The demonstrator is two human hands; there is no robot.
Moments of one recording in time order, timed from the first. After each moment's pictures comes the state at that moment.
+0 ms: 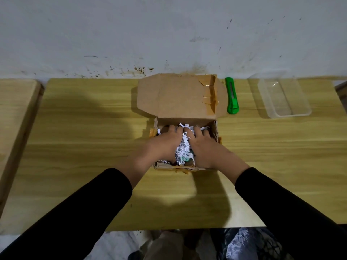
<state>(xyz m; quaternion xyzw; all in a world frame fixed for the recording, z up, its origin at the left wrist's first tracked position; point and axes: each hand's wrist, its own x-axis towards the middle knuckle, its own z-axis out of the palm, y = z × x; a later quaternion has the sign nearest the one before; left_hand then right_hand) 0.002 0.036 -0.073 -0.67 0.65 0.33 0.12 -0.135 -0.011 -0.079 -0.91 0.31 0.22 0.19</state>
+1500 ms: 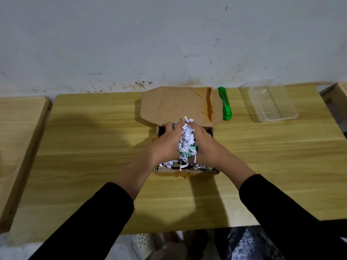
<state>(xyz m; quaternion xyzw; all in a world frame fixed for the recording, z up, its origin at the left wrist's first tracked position) -0.001 0.041 -0.047 -0.70 0.60 0.38 -0.10 -0.145 -0.010 -0.059 -0.83 0.37 -0.04 0.42</state>
